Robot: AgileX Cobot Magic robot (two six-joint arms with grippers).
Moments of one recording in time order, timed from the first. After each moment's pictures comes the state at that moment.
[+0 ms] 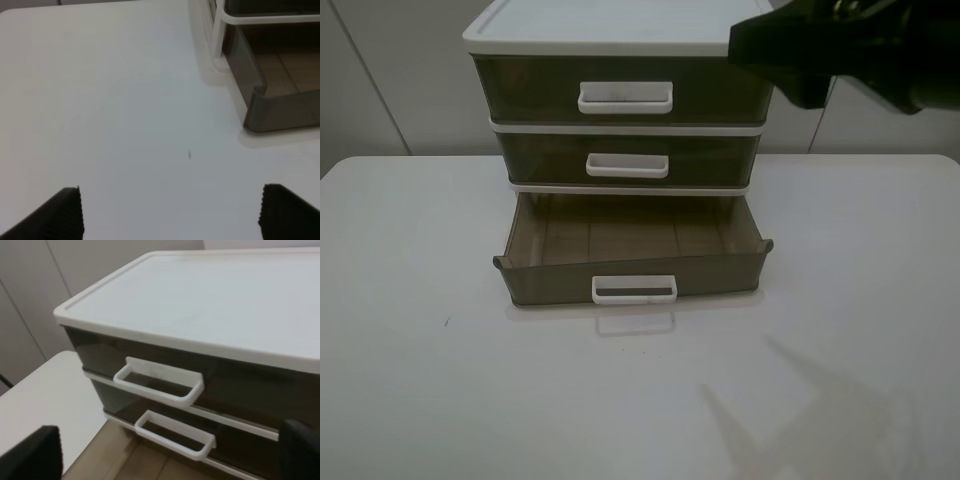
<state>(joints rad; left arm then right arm) 0.04 0.00 -0.50 -0.09 1.06 0.11 0.59 0.99 -0.67 0.15 0.06 0.00</state>
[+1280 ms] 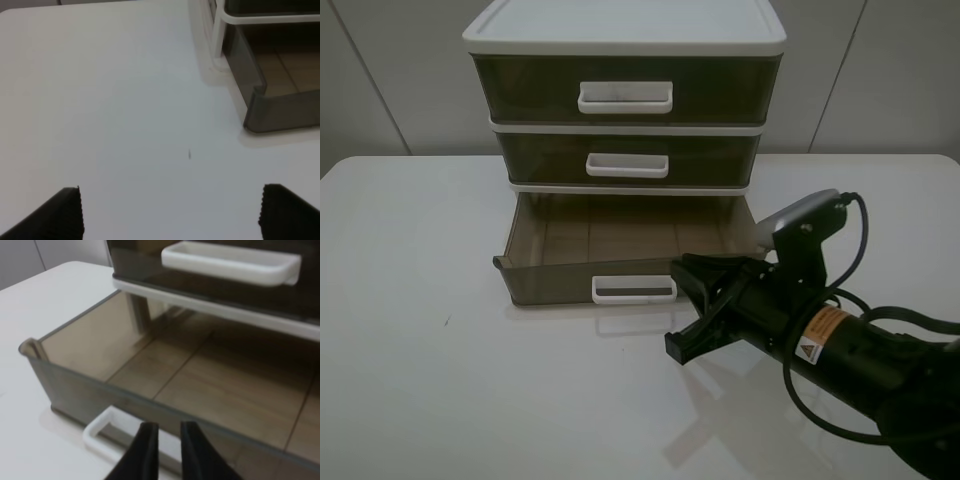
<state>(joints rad) 0.04 0.00 -0.50 -0.09 1.06 0.11 0.87 1.83 -0.24 0.17 -1.18 0.09</state>
